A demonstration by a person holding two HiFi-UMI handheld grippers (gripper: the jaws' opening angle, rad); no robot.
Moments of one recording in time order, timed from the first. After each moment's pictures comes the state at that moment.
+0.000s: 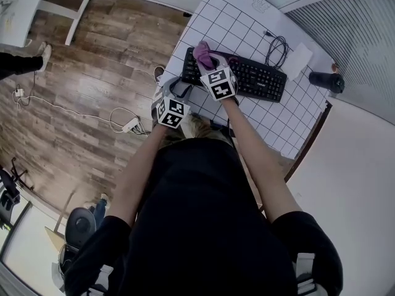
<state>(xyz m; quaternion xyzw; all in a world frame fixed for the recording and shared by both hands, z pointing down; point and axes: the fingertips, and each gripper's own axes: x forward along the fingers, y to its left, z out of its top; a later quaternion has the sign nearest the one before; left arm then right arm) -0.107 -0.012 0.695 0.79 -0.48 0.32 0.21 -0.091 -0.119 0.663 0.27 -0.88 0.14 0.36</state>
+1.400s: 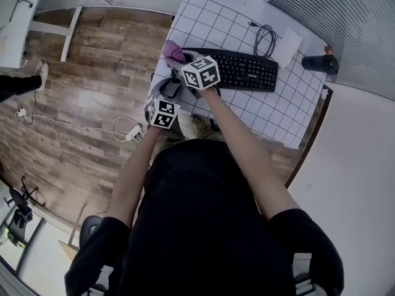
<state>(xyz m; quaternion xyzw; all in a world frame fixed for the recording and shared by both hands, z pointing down) -0.109 -0.012 0.695 0.79 -0.47 0.32 0.21 -0.148 -0.112 0.628 0.22 -0.90 0.32 0.21</state>
